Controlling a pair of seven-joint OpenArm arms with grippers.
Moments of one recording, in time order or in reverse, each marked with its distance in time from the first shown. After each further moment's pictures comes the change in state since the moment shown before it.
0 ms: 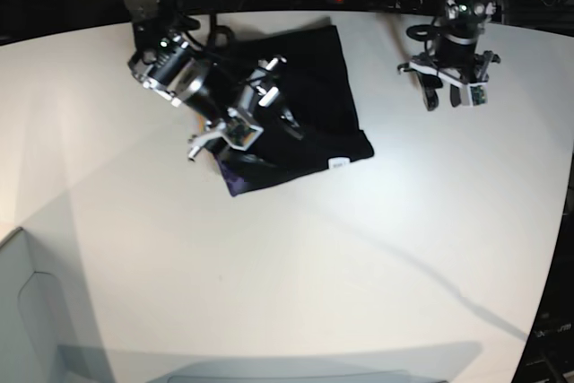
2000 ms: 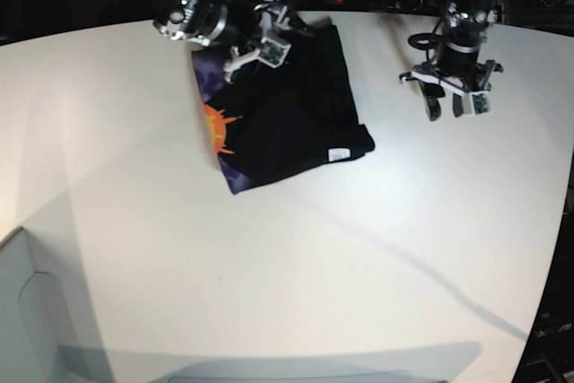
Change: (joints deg) left arm -2.0 -0.3 -0.1 0.0 0.5 0.0 0.0; right arm -5.5 9.1 -17.2 -11.4 -0.1 -0.3 0.3
